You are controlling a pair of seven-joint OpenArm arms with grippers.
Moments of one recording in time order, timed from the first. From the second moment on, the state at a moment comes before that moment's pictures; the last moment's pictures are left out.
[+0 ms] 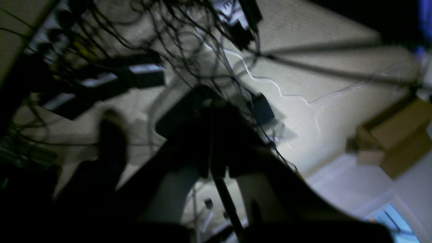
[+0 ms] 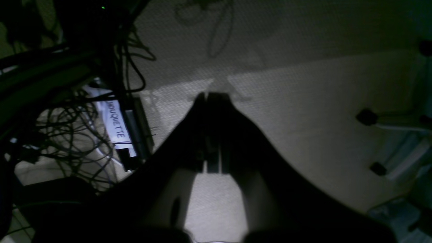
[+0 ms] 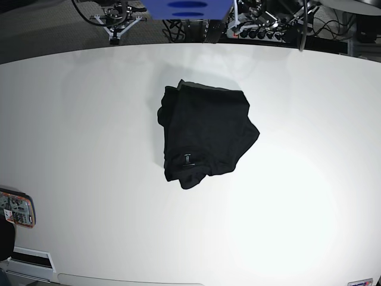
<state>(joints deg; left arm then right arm) 3.5 -5.9 42.6 8.0 -7.8 -23.9 4.7 -8.3 4.7 0.4 7.4 8.3 -5.7 16.2</state>
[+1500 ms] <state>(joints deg) 0.6 -3.6 42.7 7.8 -7.4 -23.7 5.0 0.0 4.2 -0.1 6.7 8.3 -5.6 15.7</state>
